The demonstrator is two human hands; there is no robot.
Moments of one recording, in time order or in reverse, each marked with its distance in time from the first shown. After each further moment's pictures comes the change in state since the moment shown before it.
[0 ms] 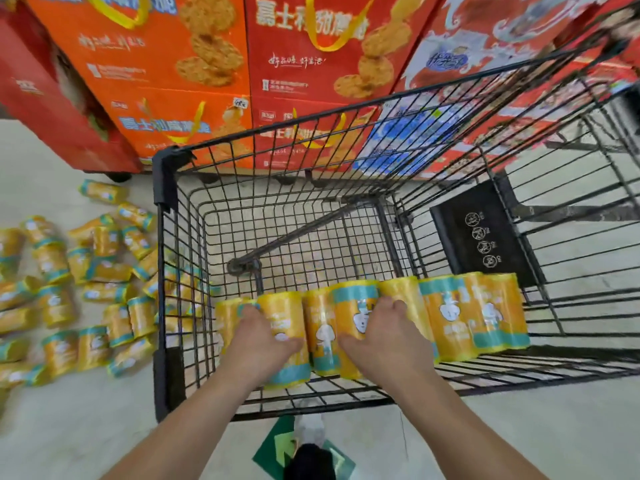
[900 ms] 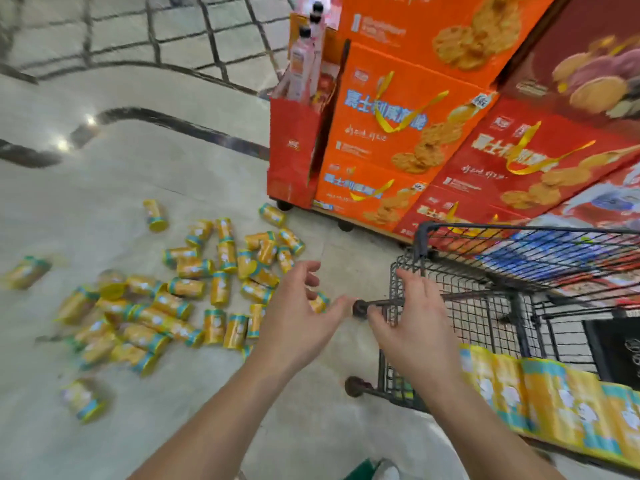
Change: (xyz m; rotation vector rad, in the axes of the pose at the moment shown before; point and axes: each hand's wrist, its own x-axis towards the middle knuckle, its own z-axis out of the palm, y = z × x) left_hand -0.109 -0.154 -0.281 -0.435 0.498 0.360; right_hand -0.163 -0.288 0.041 0.120 0.391 -0.572
